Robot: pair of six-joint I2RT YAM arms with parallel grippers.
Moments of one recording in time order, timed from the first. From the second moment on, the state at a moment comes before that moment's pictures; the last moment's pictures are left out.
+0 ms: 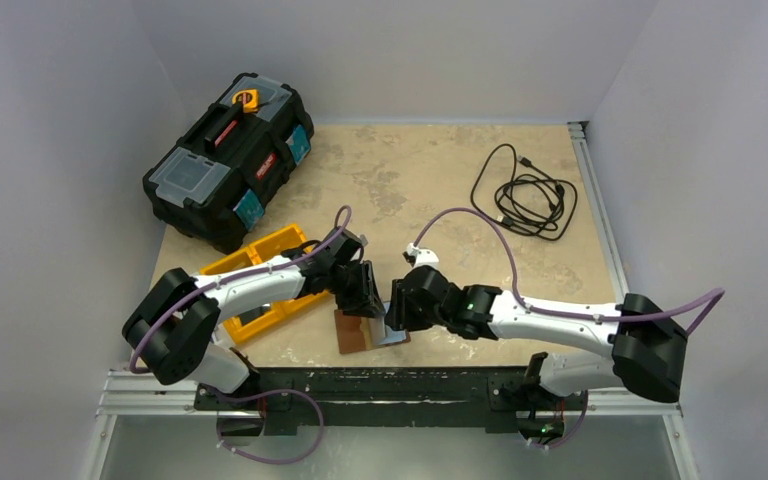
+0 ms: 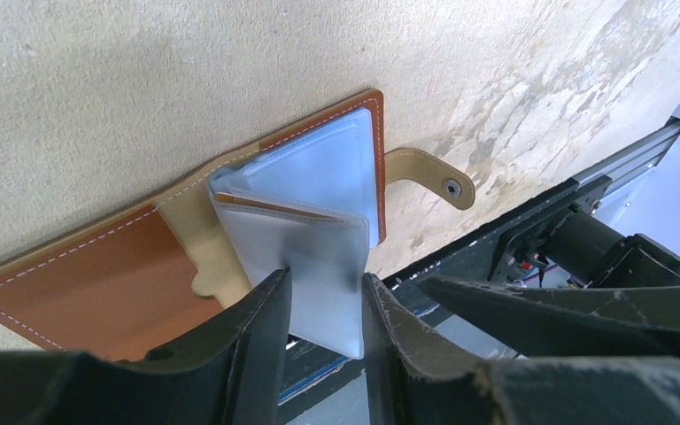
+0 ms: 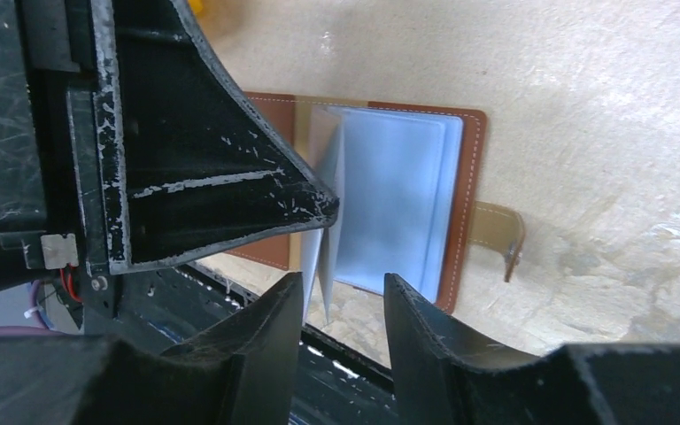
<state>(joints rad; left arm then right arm) -0.74 1.47 0.77 -0.35 0.34 -0.94 1.10 1.26 0.70 -0.26 0.17 0.92</state>
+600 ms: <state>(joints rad) -0.74 1.39 0.81 -0.49 0.27 -0.88 1.12 1.39 0.71 -0.27 0.17 0.93</state>
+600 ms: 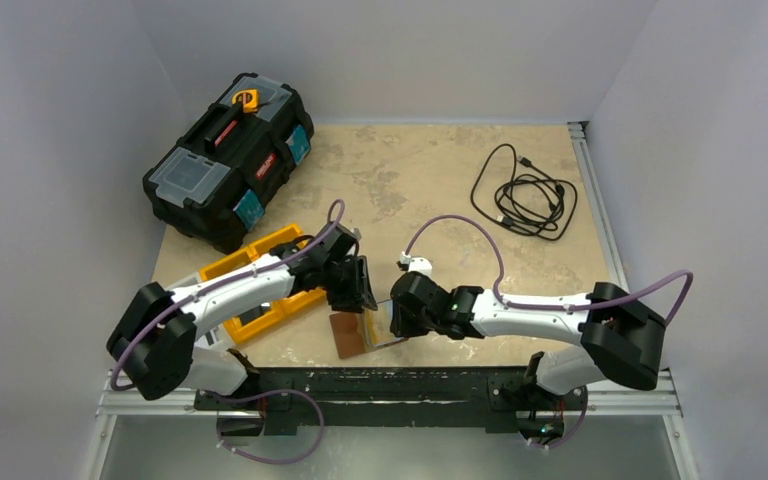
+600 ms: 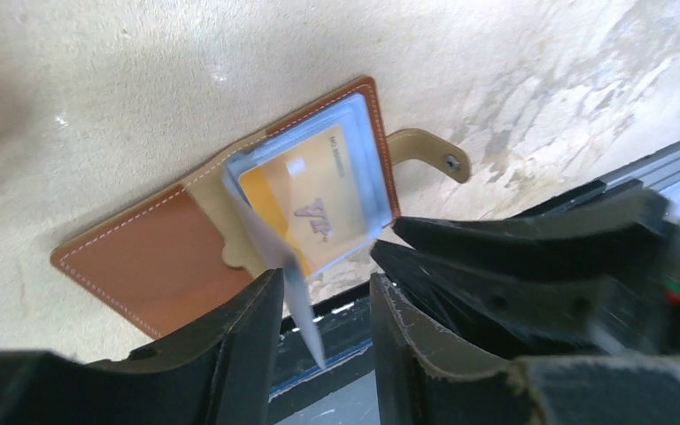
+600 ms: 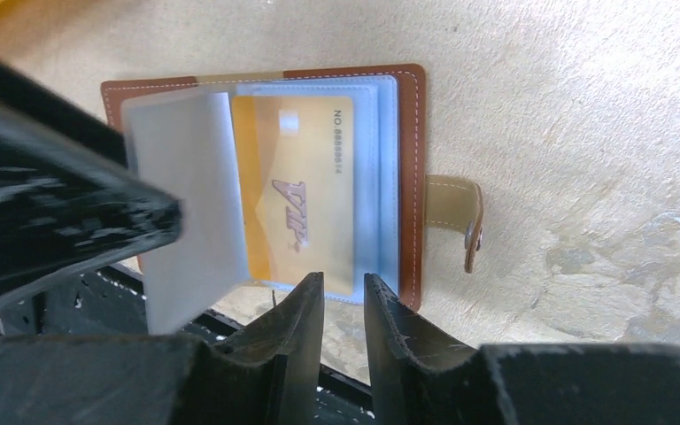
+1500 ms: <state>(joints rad) -0.76 1.43 0.69 -0.43 0.21 -0.93 1.12 1.41 0.73 -0.28 0.17 0.94</state>
